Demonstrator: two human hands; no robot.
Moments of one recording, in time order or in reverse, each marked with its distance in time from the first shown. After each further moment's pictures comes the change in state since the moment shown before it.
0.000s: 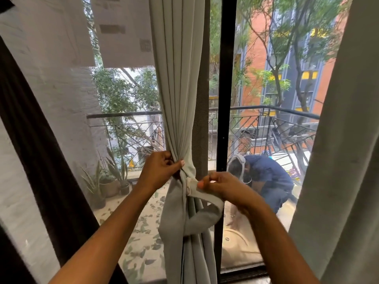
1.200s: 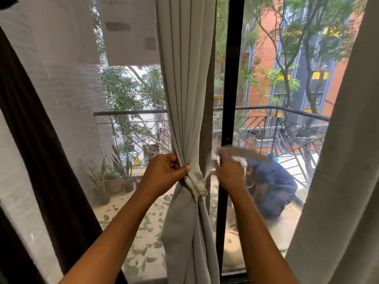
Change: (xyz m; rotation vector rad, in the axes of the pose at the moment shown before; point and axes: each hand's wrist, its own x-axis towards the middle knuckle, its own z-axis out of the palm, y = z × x) left_hand -0.016 0.016 0.002 -0.060 -0.043 0.022; right_hand 0.057 0.007 -0.010 -0.289 0.485 0.016
